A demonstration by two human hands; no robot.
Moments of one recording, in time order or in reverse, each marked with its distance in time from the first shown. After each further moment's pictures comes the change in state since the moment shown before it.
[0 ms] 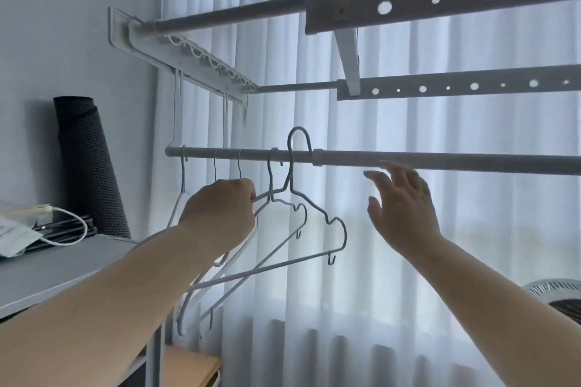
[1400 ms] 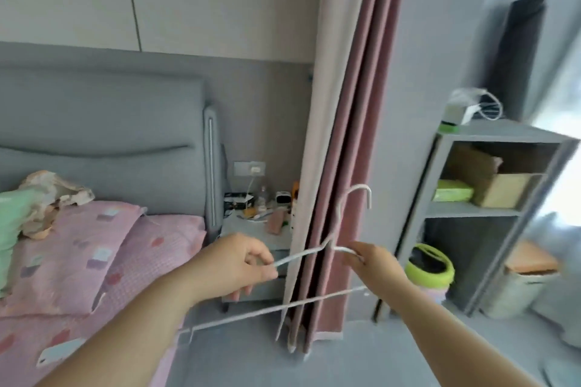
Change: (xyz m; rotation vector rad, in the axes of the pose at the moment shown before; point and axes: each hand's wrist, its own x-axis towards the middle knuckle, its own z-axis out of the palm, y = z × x) left_hand -0.739 -0.122 -0.359 -0.258 -0.250 -1.078; right_hand -0.475 -0.471 -0.290 0.887 -1.256 -0.613
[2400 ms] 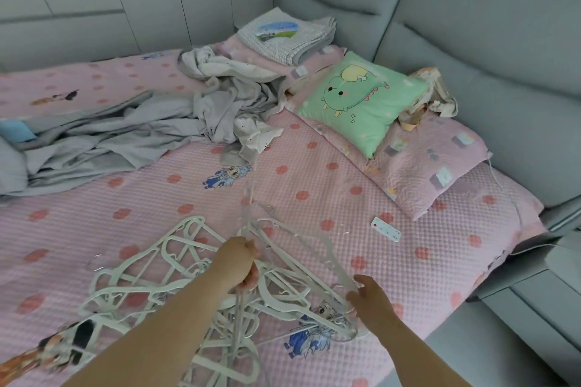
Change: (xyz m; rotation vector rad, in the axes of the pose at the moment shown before) left_hand -0.332 -0.365 -0.042 -0.819 0.991 -1.256; right_hand -0.092 -0.323 0.421 0.113 -0.997 -0.228
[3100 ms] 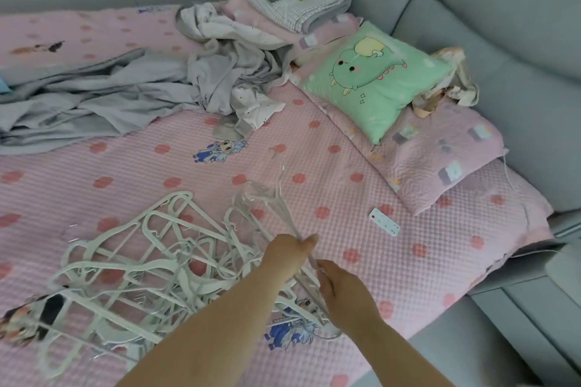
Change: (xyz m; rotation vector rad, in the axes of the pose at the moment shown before) left_hand 0.045 0.009 0.094 0.248 -0.137 0.129; right_hand 0.012 -0.019 0.005 -0.533 -0.006 -0.503
